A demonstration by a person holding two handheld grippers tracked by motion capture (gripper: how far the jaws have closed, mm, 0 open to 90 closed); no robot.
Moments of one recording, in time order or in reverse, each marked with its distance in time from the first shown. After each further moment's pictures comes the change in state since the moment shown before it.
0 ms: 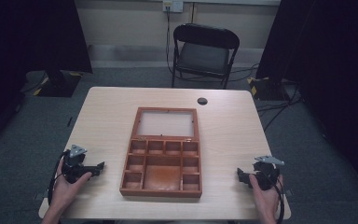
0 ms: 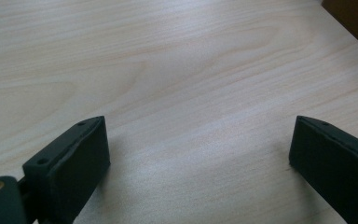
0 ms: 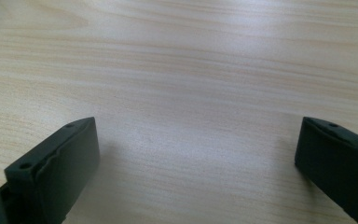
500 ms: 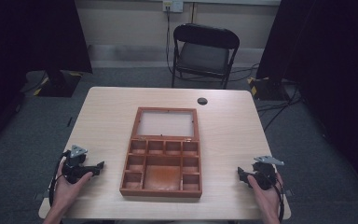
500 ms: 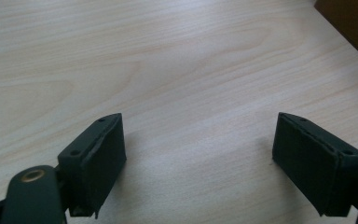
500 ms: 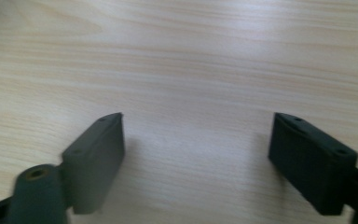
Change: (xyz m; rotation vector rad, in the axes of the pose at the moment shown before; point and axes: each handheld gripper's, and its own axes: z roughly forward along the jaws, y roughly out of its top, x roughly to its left) left arm -0.006 0.002 -0.004 0.008 0.014 0.002; right arm 0.007 0.003 -0.006 -0.004 0.011 0.011
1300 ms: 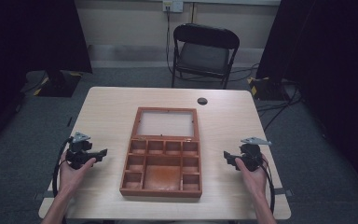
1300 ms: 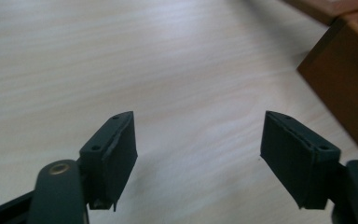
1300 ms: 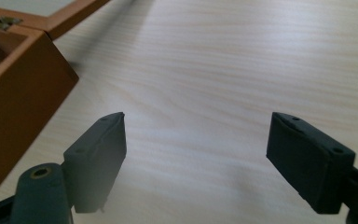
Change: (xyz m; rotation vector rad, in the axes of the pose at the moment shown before) left arm 0.006 0.046 0.009 -0.032 -0.063 -0.008; right arm 0.027 0.061 0.020 -0.050 0.141 -0.046
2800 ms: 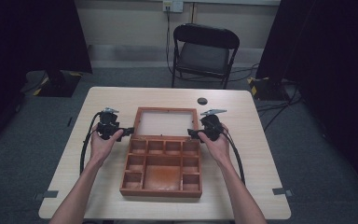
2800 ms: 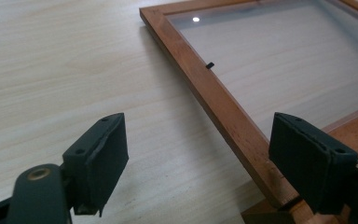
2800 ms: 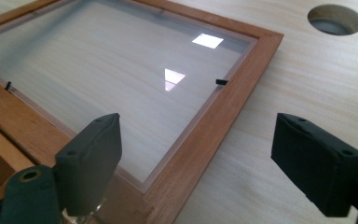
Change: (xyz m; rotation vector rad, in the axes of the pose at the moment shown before) left arm -0.031 0.087 0.075 0.049 -0.139 -0.031; right arm 0.069 0.093 0.100 0.036 0.178 -0.125
